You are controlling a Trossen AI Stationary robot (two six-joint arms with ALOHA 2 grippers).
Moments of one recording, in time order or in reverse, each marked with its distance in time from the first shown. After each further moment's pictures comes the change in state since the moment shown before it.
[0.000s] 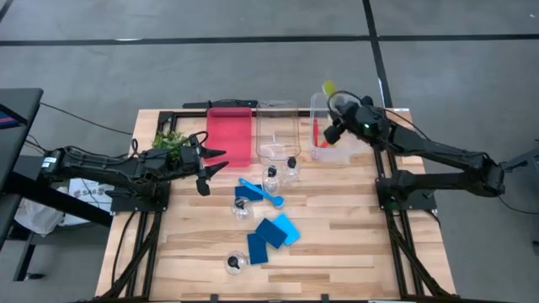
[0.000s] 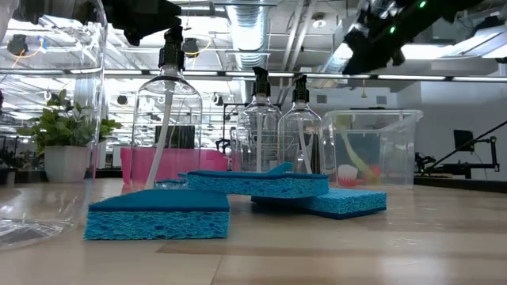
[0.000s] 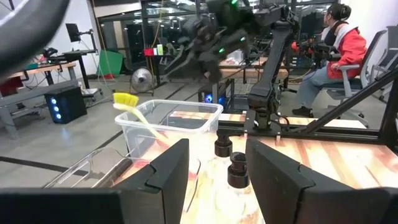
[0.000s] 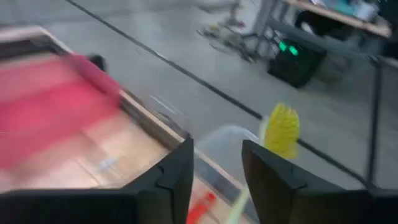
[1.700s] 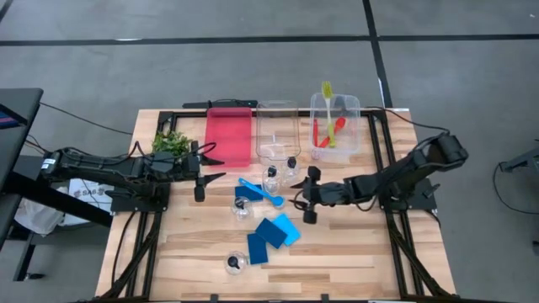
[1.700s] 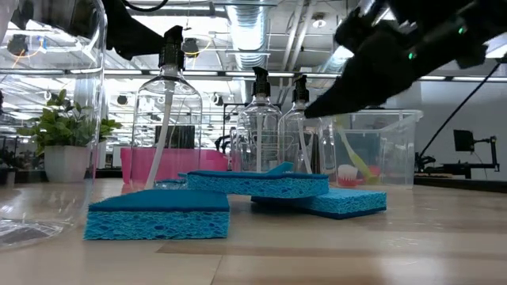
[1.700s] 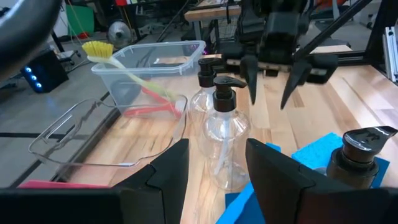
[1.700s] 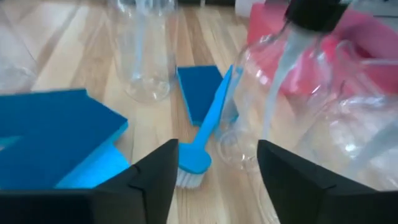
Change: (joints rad) left arm 0.000 -0.059 0.000 -0.309 0.070 0.027; right arm 0.699 0.546 -0.228 0.656 -0.069 0.084
